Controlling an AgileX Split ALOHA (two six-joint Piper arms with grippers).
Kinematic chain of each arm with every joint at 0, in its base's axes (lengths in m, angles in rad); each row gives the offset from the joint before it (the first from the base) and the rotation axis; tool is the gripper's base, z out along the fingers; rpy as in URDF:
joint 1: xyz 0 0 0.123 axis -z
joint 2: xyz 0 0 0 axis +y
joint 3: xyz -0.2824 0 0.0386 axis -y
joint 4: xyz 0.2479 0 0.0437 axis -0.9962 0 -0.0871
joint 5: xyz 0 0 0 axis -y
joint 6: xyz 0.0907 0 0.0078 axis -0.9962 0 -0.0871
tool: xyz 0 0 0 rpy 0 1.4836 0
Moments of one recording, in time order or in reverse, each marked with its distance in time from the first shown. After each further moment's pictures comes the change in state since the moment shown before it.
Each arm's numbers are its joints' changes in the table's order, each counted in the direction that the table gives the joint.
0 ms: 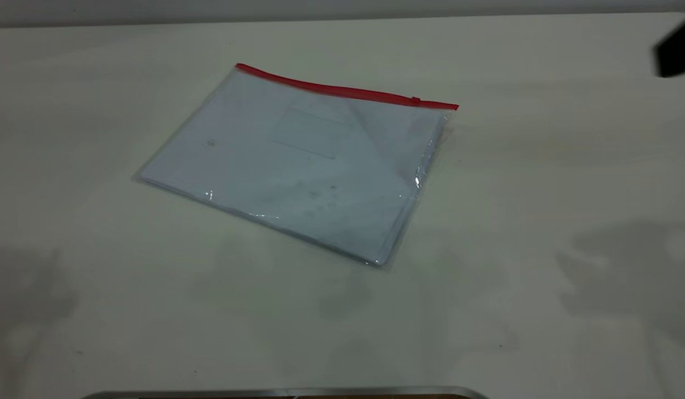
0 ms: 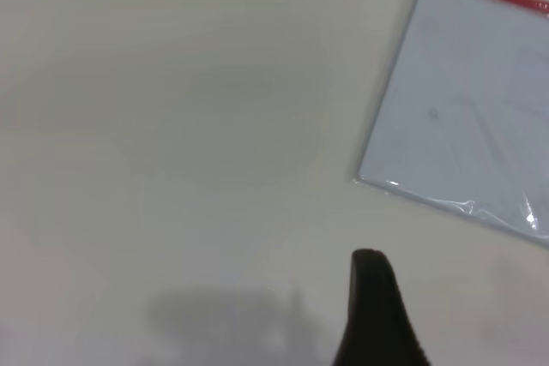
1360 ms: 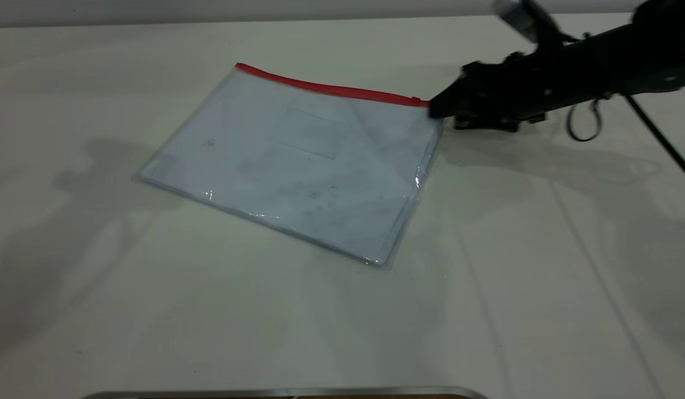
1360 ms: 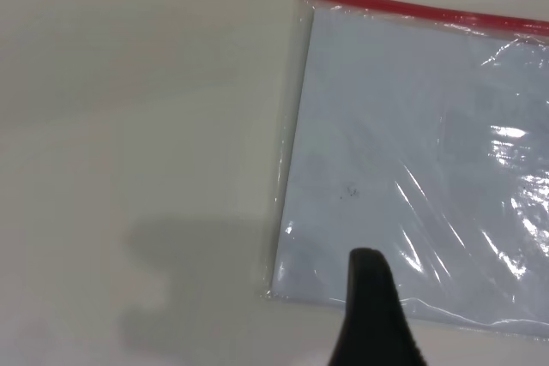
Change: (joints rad) left arm 0.172 0.547 0.333 0.141 0.108 -0.145; right arm -0.119 1.155 0.835 -0.720 -0.246 0.615
